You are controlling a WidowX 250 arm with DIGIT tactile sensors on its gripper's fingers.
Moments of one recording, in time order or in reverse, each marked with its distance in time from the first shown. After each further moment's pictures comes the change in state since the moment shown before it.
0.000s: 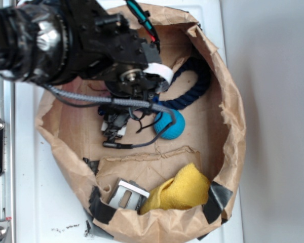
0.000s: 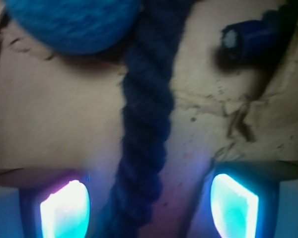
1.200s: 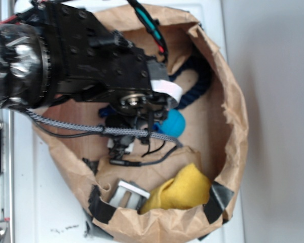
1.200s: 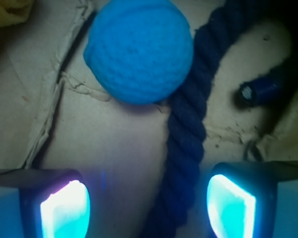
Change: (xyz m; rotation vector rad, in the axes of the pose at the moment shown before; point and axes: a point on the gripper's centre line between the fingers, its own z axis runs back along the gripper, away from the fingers) arm 0.019 -0.005 0.017 0.059 -0.017 0.023
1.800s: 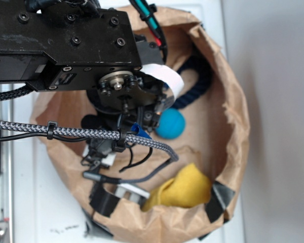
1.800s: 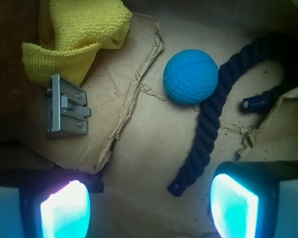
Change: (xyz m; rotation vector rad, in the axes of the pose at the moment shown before) arm -0.002 -0.028 0.069 -0.121 -0.031 -0.116
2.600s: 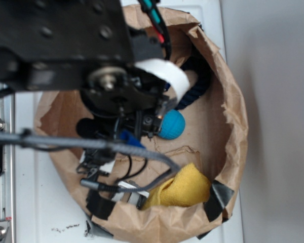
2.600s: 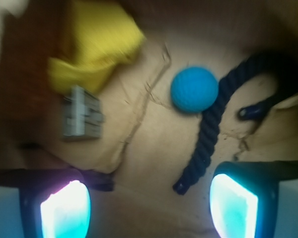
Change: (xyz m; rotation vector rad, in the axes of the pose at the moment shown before) arm 0.000 -0.003 0.001 -0.010 0.008 -0.002
